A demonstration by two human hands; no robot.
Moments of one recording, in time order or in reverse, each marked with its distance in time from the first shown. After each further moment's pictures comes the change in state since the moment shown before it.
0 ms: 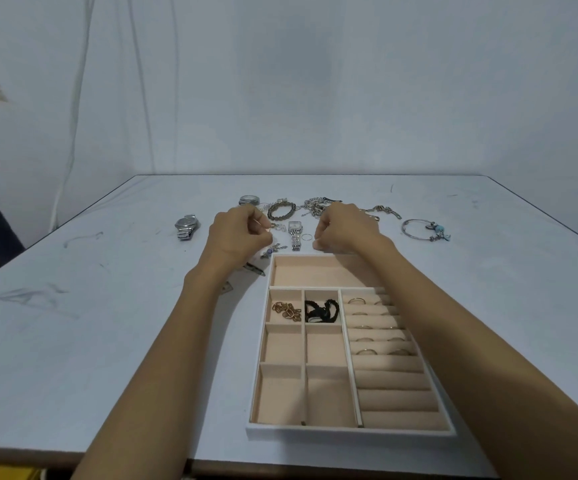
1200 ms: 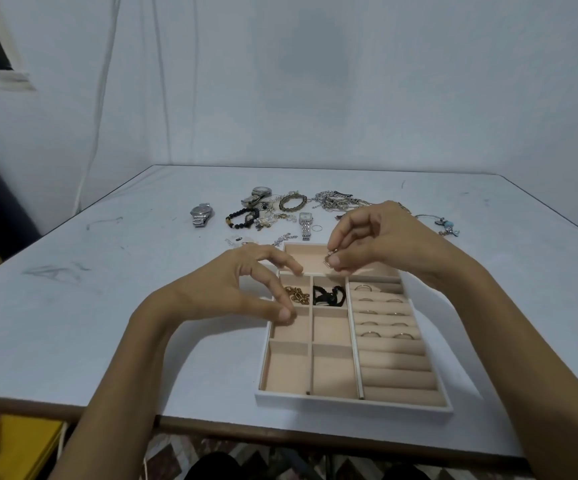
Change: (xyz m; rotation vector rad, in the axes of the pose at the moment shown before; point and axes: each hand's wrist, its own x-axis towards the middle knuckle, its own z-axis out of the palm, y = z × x) left_hand -0.095 0.018 -0.053 -0.189 -0.612 0.244; right_hand -0.107 0.008 -0.048 0.773 -0.260 -0.302
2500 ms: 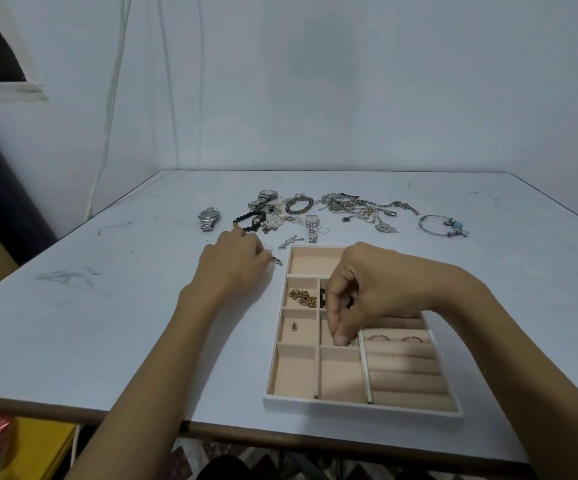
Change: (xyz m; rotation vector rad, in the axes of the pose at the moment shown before) left_hand 0.048 -0.040 -0.004 0.660 0.329 -0.507; right_hand -0.011 -0.009 0.023 -0.478 -0.451 -0.069
